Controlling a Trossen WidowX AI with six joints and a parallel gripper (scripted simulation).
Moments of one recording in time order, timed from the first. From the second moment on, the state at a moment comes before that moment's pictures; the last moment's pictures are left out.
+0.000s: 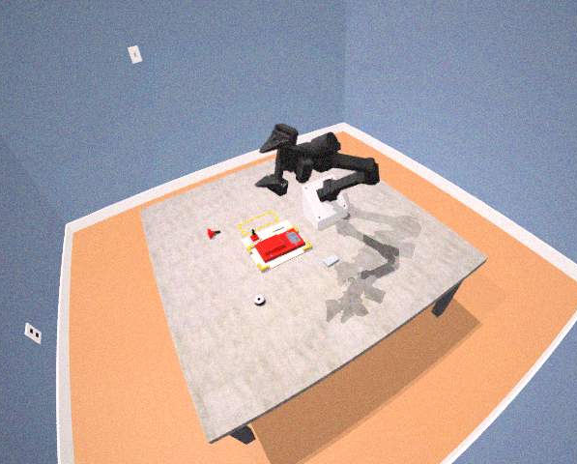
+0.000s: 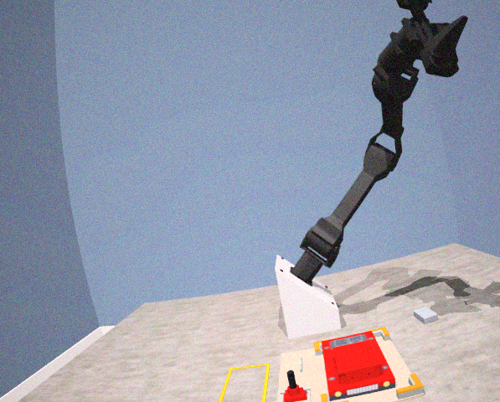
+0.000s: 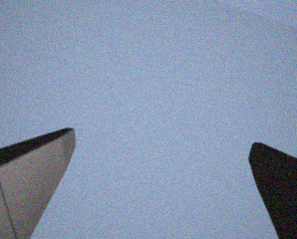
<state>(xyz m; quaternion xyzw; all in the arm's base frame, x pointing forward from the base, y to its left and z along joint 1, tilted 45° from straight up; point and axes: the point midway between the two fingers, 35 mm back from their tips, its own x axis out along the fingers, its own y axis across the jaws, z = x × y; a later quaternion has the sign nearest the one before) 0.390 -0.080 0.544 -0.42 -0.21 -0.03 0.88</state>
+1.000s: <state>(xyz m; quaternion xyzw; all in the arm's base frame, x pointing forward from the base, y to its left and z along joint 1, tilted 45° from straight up) 0.398 0.010 0.116 0.11 0.49 0.28 0.82</state>
